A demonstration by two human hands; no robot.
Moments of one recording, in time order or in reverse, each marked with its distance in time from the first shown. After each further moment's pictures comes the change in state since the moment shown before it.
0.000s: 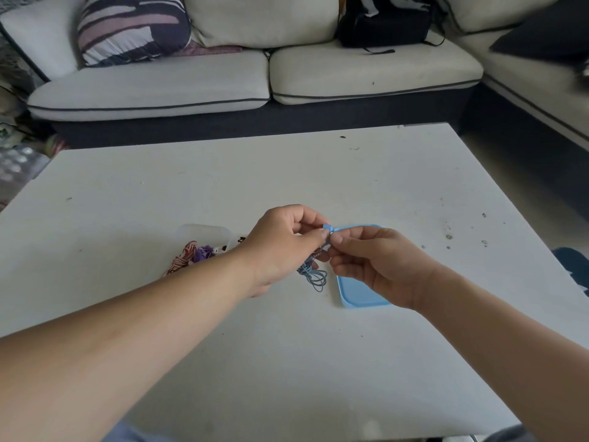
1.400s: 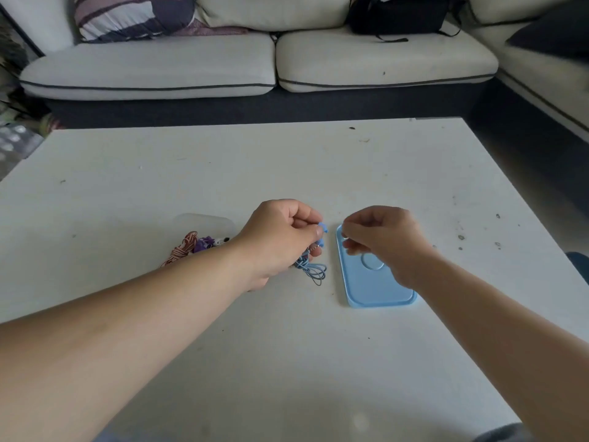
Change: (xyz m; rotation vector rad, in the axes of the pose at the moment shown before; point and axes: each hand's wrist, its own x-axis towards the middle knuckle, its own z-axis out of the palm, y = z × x) left_hand 0.012 -0.014 -0.012 -0.048 0.057 -0.086; right_hand 0.039 0.003 -0.007 -0.458 0.379 -0.152
